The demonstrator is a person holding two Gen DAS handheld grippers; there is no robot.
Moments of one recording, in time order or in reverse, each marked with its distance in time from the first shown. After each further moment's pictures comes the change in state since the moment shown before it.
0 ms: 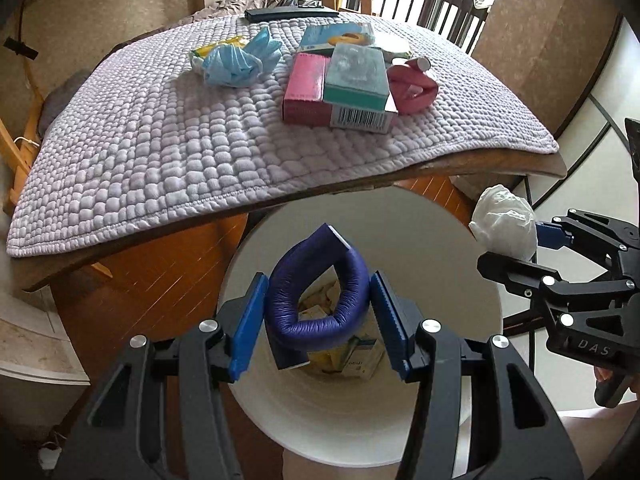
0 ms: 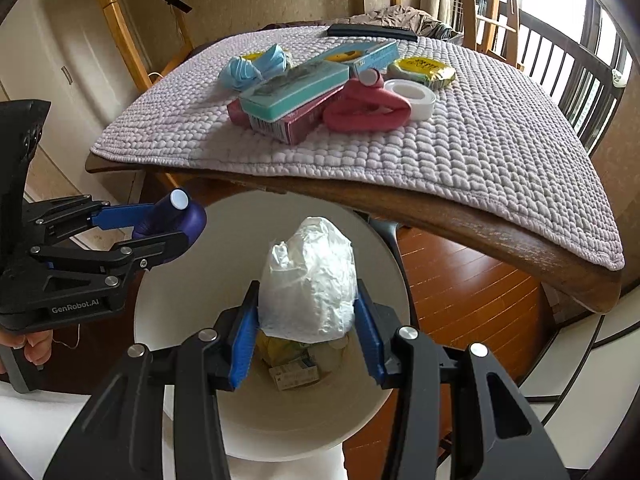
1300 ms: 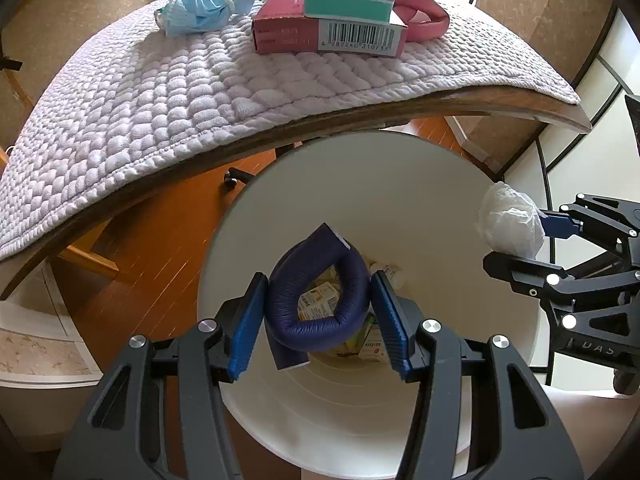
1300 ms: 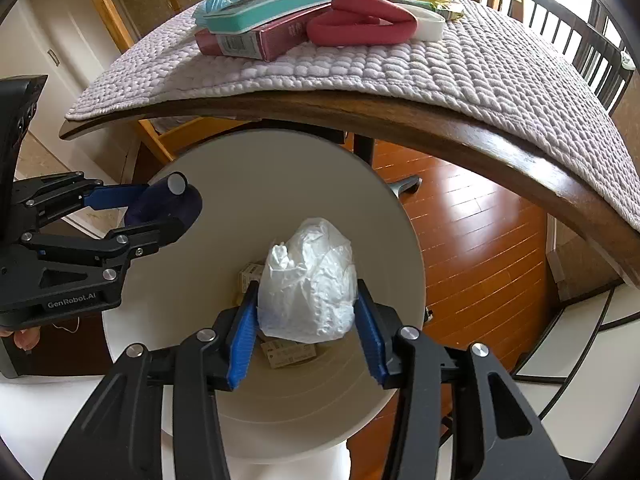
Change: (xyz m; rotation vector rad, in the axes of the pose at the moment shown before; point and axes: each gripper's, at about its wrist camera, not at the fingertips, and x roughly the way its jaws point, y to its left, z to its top) left arm 0.069 -0.030 -0.006 0.067 0.107 0.036; right arm 0.050 -0.008 -0.022 0.018 0.127 0.004
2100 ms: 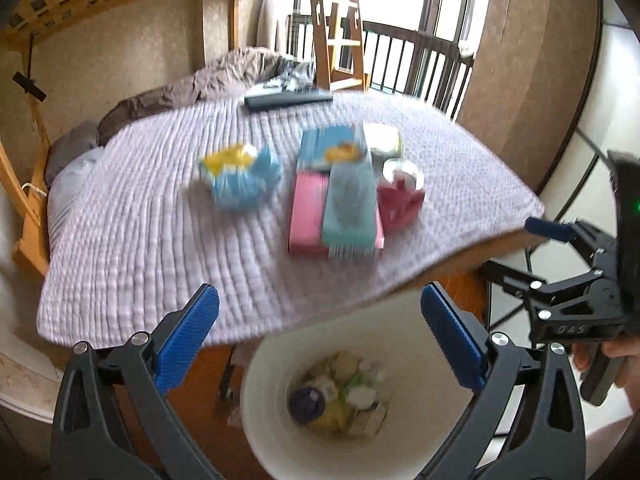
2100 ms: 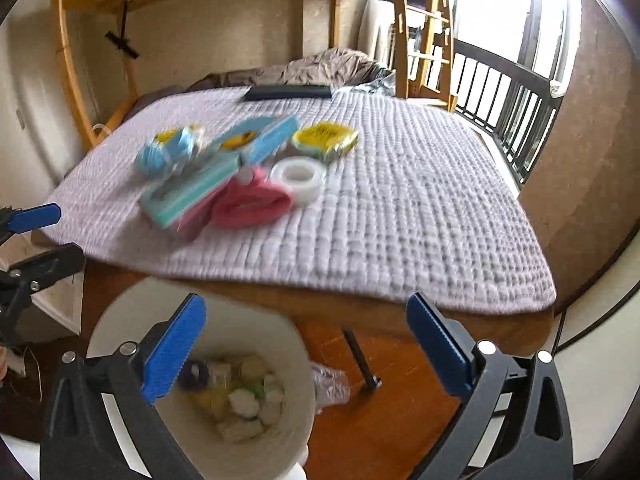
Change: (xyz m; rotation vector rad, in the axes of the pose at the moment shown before) left arm -0.088 0.007 0.048 -0.036 -0.354 -0.019; right arm -0.089 -0.045 0.038 0.083 -0.320 -0.196
